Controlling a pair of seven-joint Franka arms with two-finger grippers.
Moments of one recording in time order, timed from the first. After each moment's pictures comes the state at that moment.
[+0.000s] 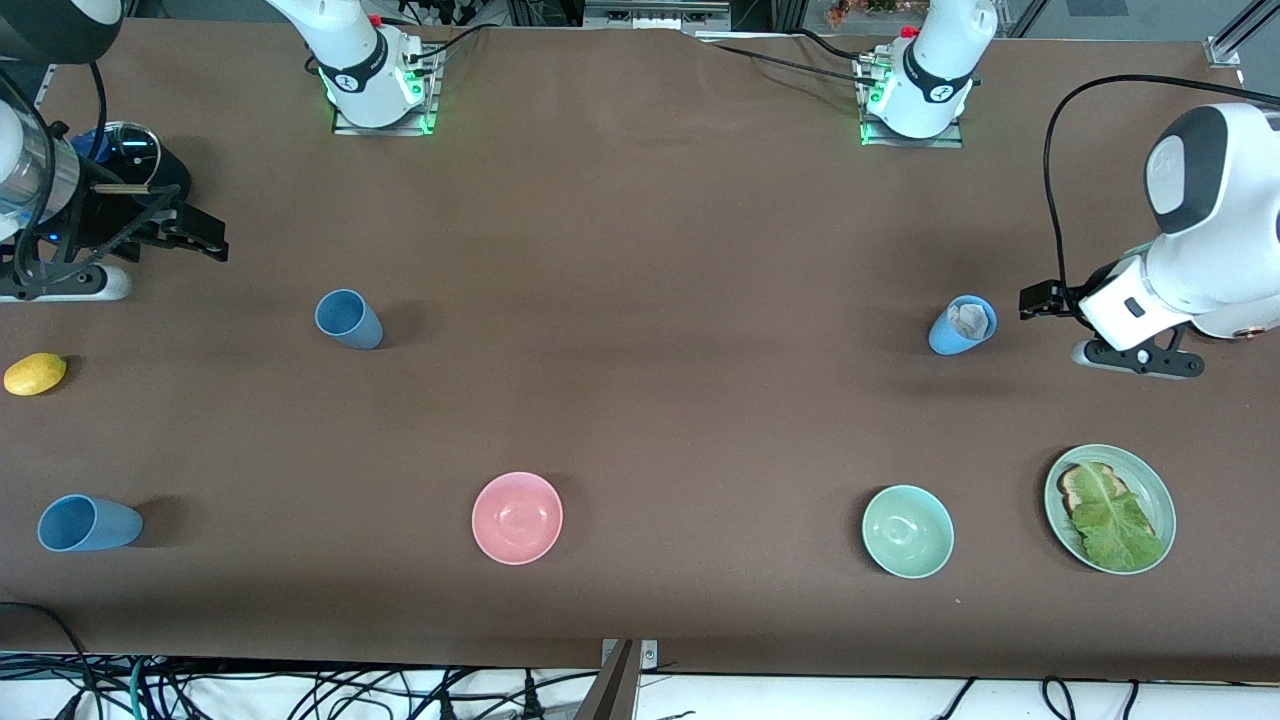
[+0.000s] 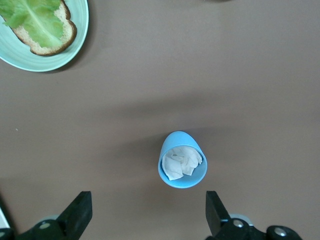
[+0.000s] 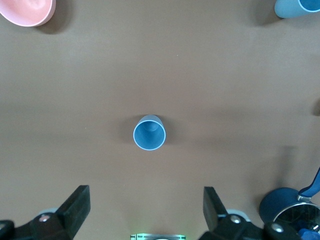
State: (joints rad) left arm -0.05 0.12 0.09 -1.93 0.03 1.88 0.18; right arm 0.03 0.13 0.06 -1.48 -0.03 1.48 0.06
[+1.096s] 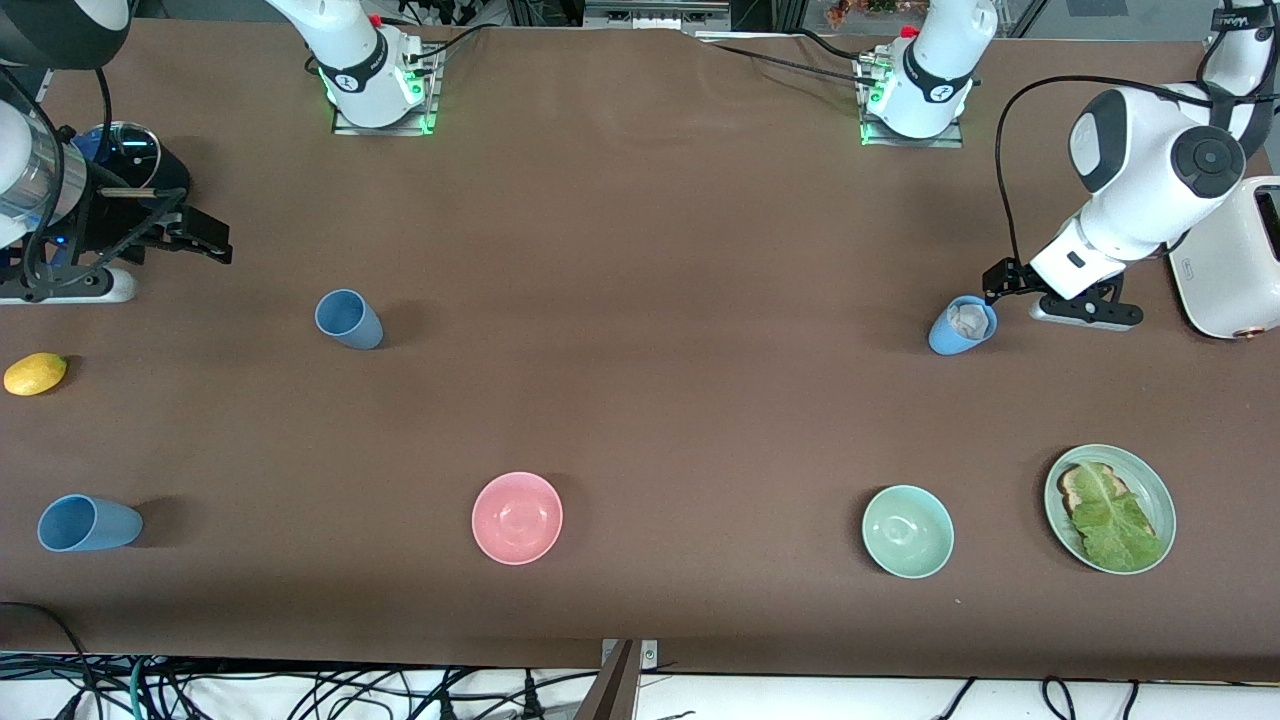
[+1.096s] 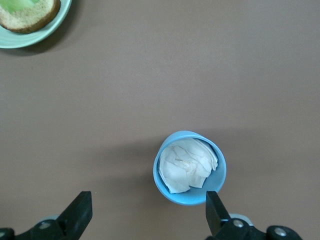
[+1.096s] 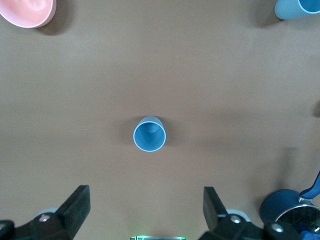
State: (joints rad) left arm -0.03 -0.04 0.10 -2.42 0.03 2.39 0.18; right arm 0.03 0.11 0.06 -1.50 -0.03 1.49 0.06
